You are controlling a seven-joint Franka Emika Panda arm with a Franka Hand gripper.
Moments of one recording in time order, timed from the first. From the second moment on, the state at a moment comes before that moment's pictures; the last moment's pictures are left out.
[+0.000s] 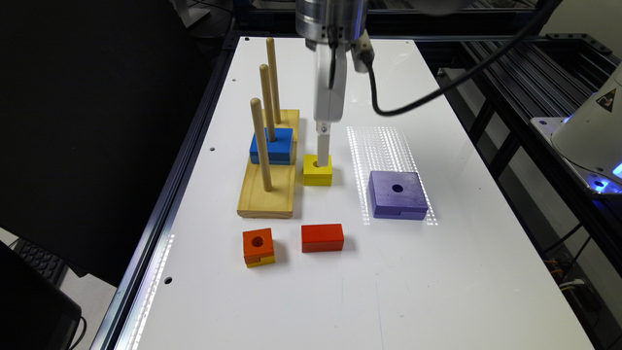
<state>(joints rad) -0.04 0.33 0.12 -2.27 0.00 2.62 0.87</state>
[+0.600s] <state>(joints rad) -0.03 0.35 0.13 -2.27 0.00 2.64 0.87</state>
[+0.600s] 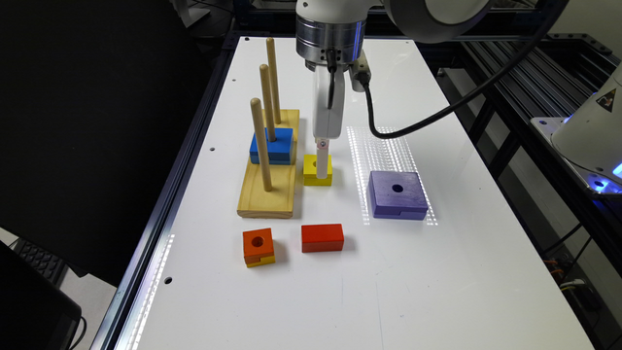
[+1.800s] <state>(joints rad) -0.03 0.43 0.13 -2.25 -0.01 2.71 0.87</state>
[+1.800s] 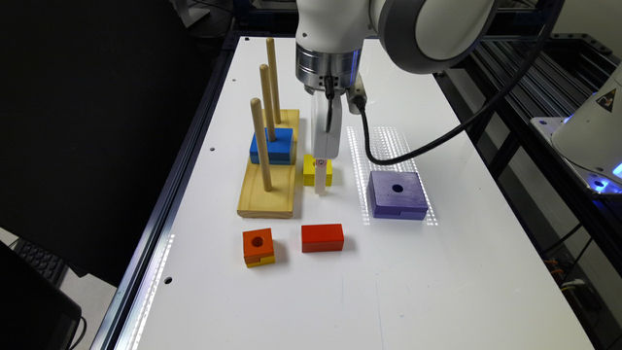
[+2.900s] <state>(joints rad) -0.03 0.45 0.13 -2.23 -0.01 2.71 0.87</state>
